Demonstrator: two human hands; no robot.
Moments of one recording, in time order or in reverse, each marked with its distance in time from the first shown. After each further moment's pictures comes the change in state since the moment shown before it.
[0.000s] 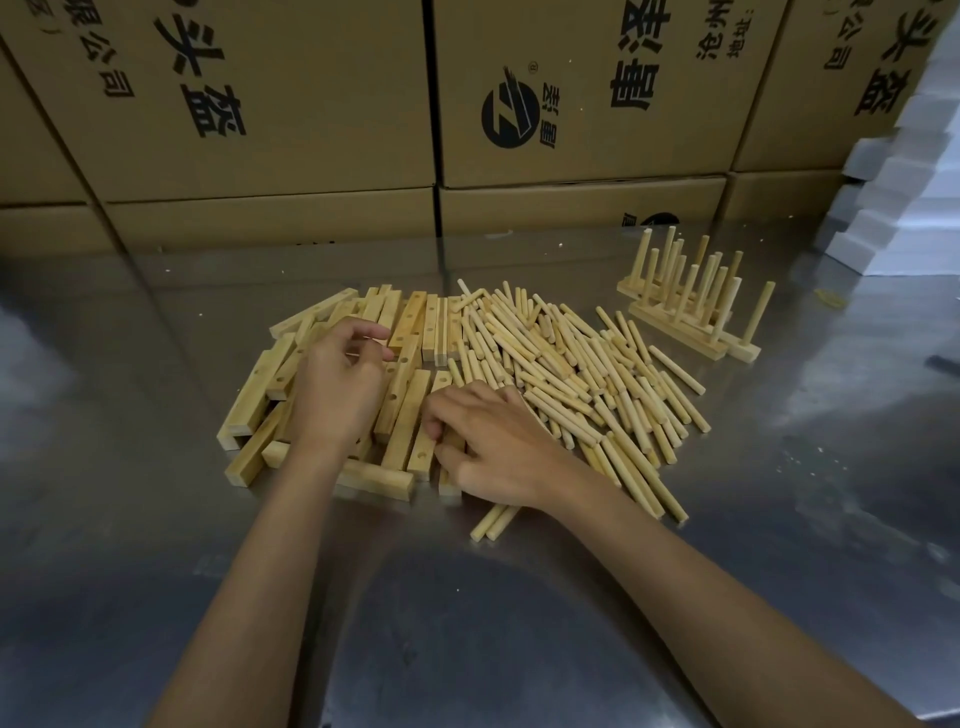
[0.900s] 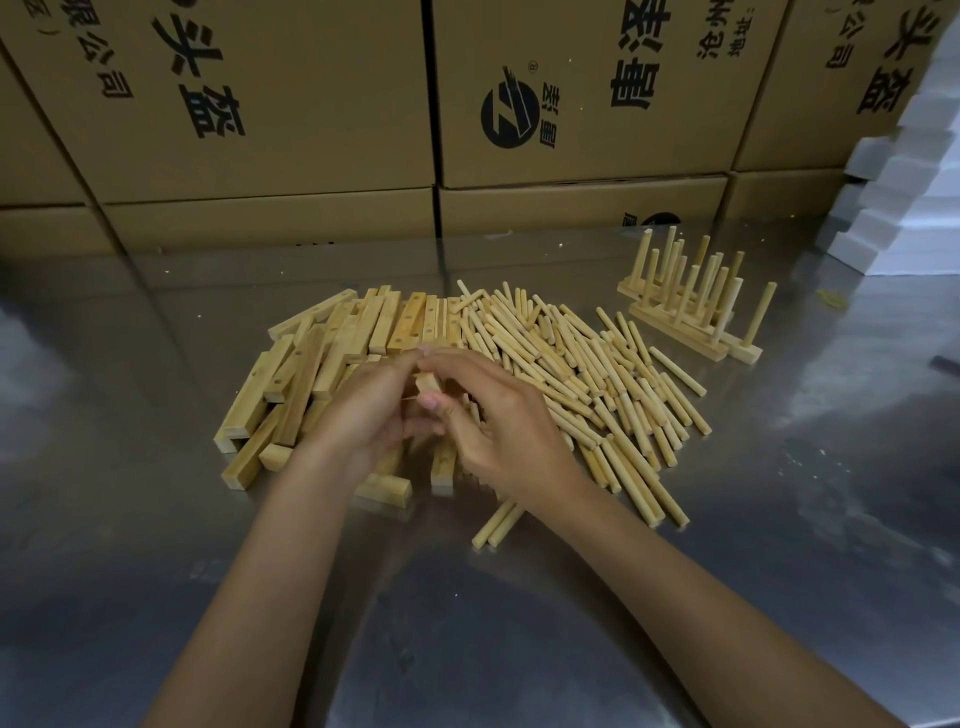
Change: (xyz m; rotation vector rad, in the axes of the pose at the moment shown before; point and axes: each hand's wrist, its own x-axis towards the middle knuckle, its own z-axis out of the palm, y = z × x) left_hand -0.009 0.014 0.011 -0.486 -0.461 -0.463; right_hand -0.001 -0.006 -0.002 0.341 0.519 -0.148
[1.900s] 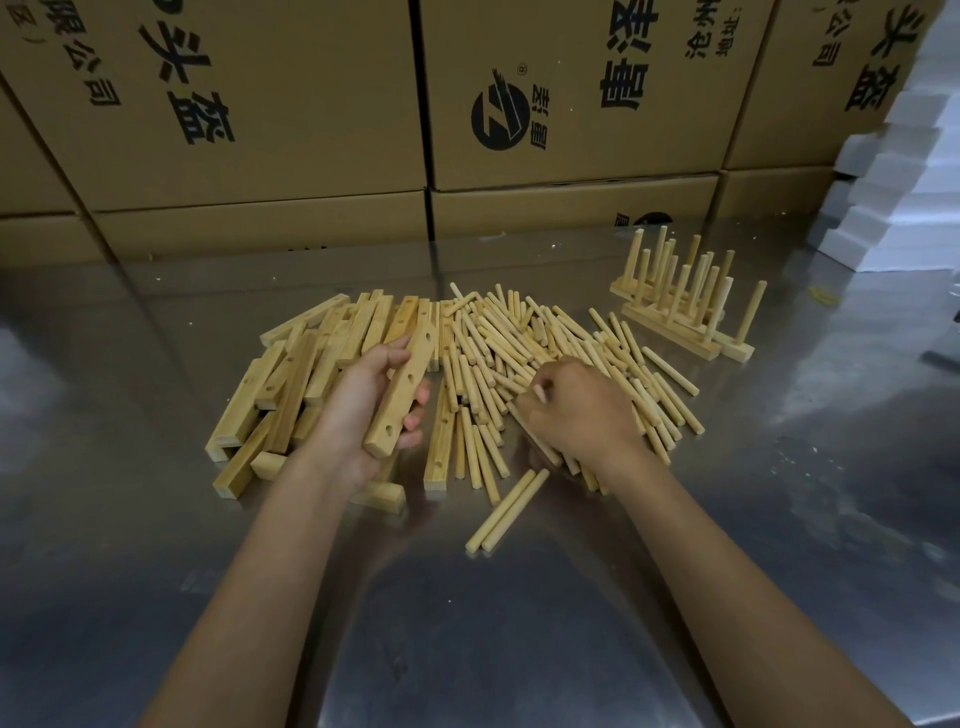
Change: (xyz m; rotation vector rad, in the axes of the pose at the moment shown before) left_hand 0.010 -0.010 -0.005 -0.290 -0.165 0.070; right_hand 0.001 0.045 -0.049 -0.513 -0.124 0.618
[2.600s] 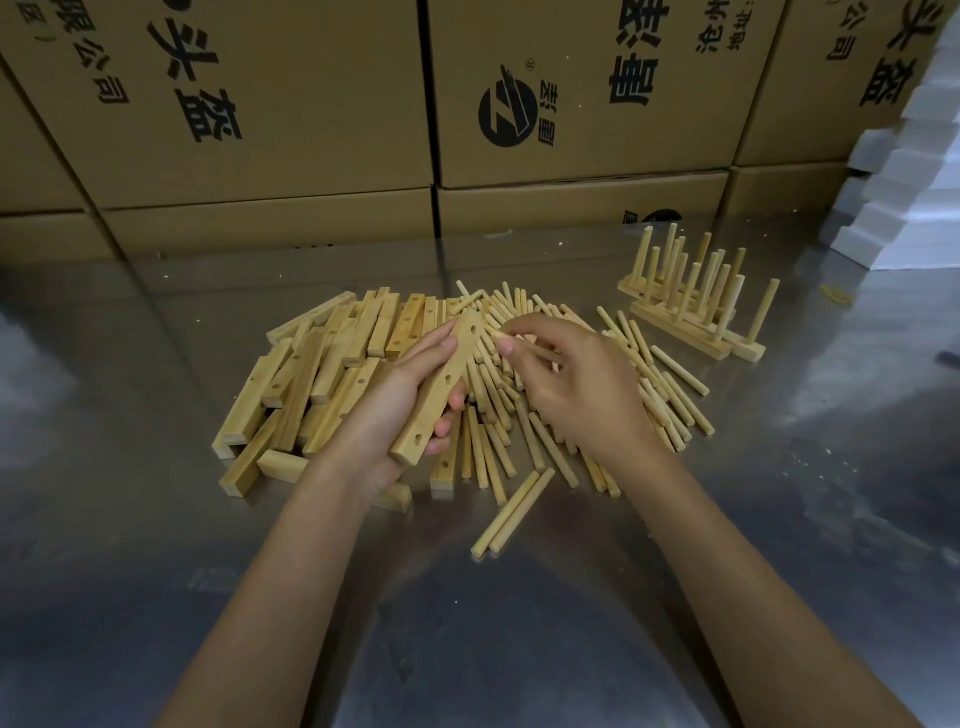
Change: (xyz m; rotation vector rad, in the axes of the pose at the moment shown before) left_hand -0.007 0.000 0.021 0.125 -0.103 -0.010; right_hand -0.009 -0.022 -0.020 0.307 0.230 -0.285
